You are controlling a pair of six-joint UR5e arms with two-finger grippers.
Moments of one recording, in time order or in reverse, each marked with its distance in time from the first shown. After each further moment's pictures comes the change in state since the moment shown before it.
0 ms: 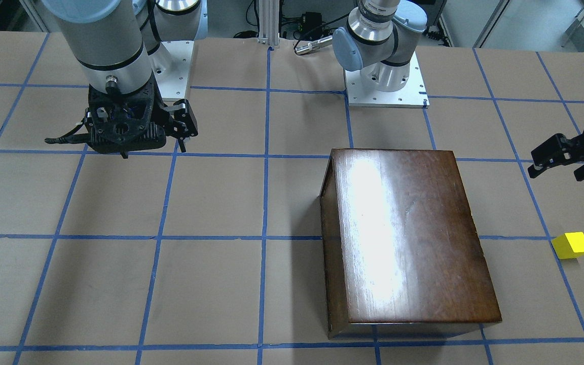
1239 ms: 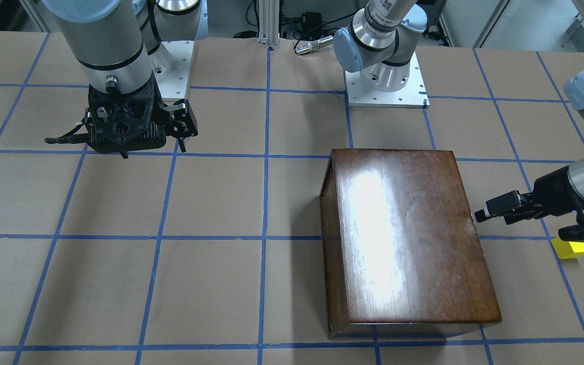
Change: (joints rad) left arm 0.013 -0.185 -0.089 0.061 -0.305 -0.109; right arm 0.000 0.000 0.000 0.000 0.000 0.000
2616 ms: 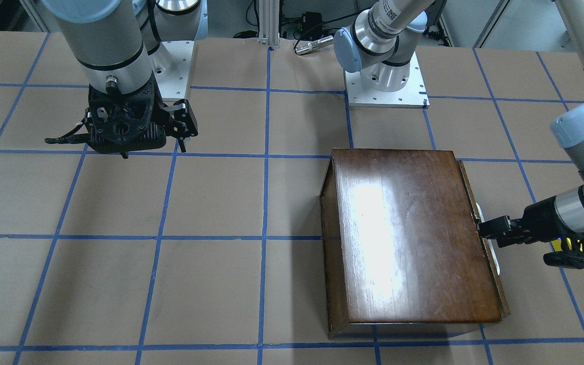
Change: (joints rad) left arm 0.013 -0.098 0.000 0.108 0.001 0.089; right arm 0.000 0.000 0.000 0.000 0.000 0.001
